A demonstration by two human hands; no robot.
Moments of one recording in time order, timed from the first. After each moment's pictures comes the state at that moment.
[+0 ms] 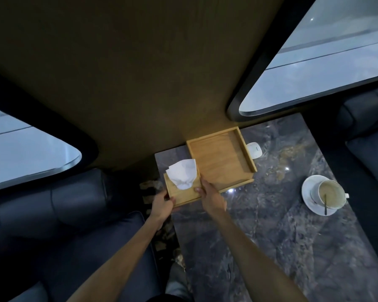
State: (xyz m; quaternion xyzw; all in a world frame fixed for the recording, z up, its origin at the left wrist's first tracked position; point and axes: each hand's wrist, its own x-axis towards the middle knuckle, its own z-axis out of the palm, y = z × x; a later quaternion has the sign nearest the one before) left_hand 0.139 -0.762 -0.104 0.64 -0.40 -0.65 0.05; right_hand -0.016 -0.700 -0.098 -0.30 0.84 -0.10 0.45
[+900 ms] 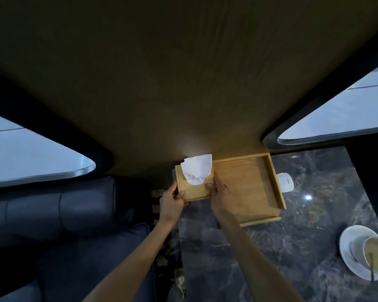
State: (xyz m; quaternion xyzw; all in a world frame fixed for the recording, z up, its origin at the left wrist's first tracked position) left_hand 0.123 -0.825 -0.115 0.64 -0.43 -0.61 0.18; right_hand -0.028 -0.791 -0.143 -0.33 0.83 -0.20 0.41
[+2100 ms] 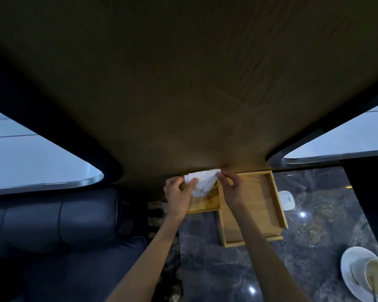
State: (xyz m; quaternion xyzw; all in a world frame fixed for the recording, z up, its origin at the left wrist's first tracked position) left_hand 0.104 -0.877 -0.092 0.67 -0.45 -0.55 0.20; right_hand -0.058 -0.847 -0.099 -0.28 0.74 -0.45 0.40
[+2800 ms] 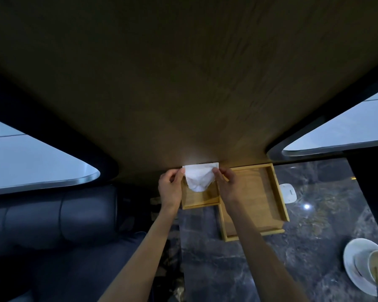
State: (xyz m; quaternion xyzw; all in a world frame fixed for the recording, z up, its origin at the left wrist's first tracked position) left_hand 0.111 -0.886 -0.104 0.68 -0.40 -0.54 0.29; right_hand -0.045 -0.844 -0.105 -0.22 0.73 -0.48 0.44
